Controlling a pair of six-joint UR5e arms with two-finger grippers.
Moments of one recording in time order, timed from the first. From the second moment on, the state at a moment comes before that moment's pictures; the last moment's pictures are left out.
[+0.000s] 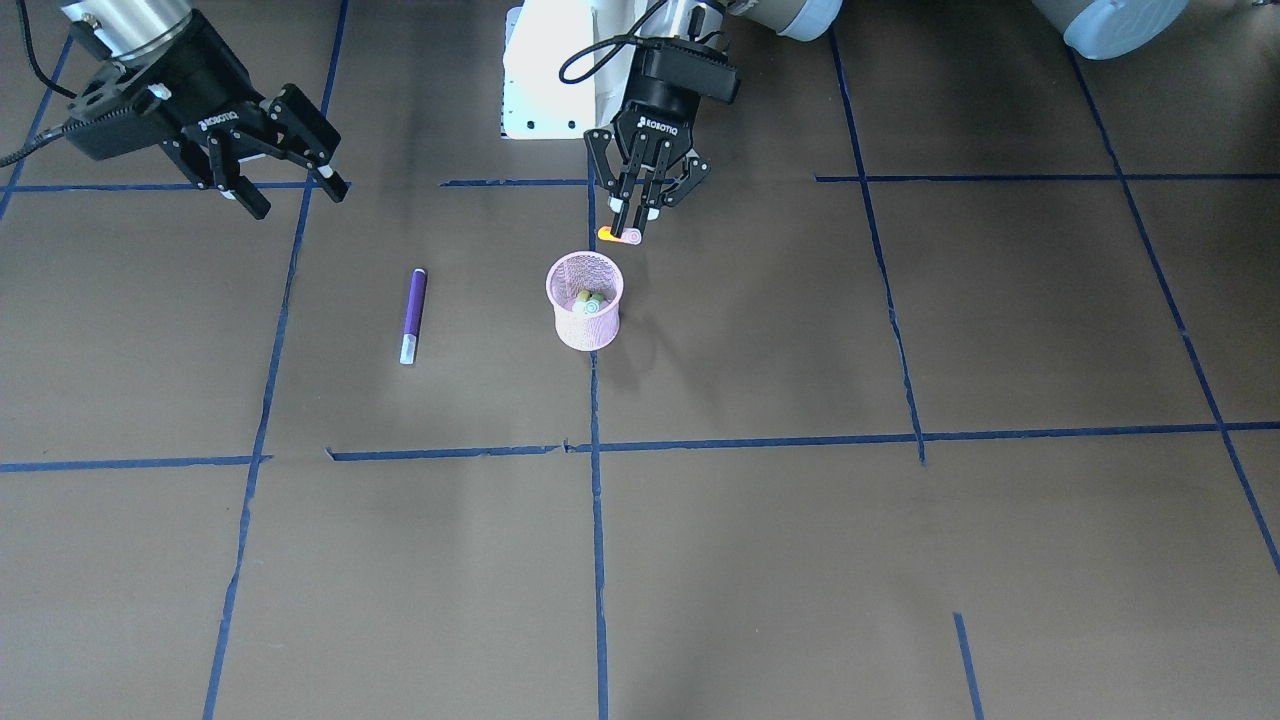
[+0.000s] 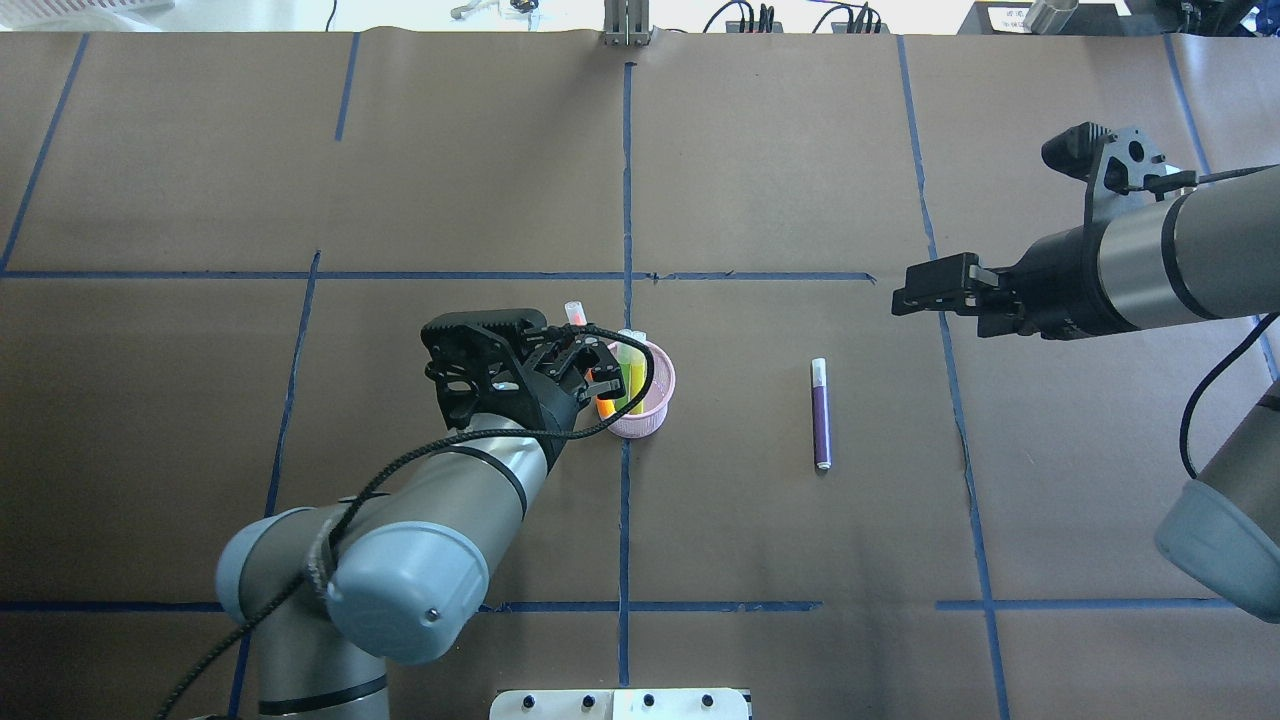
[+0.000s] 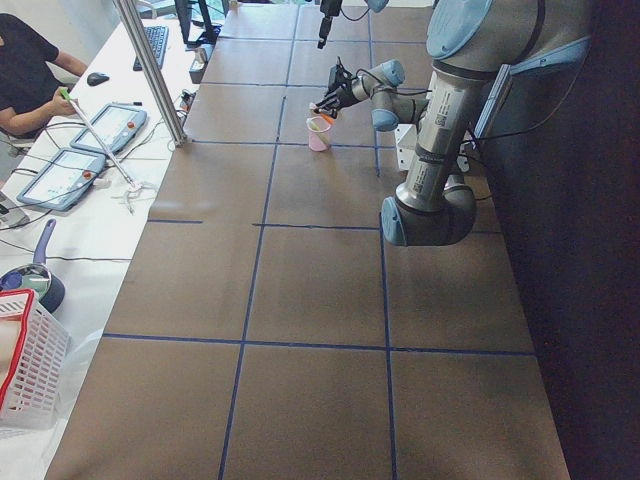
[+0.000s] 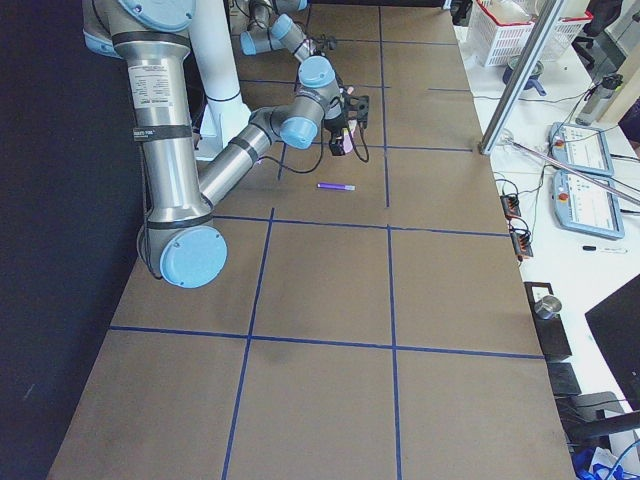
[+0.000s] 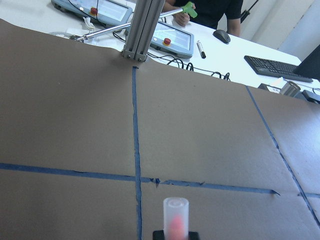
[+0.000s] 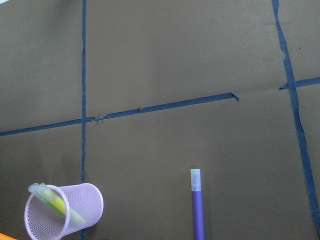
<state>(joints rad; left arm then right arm) -0.21 -2.11 -1.87 -2.01 -0.85 -1.34 0.79 -1.45 2.18 -1.27 2.04 1.28</state>
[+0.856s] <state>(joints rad) -0.20 -2.15 -1.78 -2.09 -0.75 -1.35 0.80 -1.45 2.15 -1.36 2.07 1.20</state>
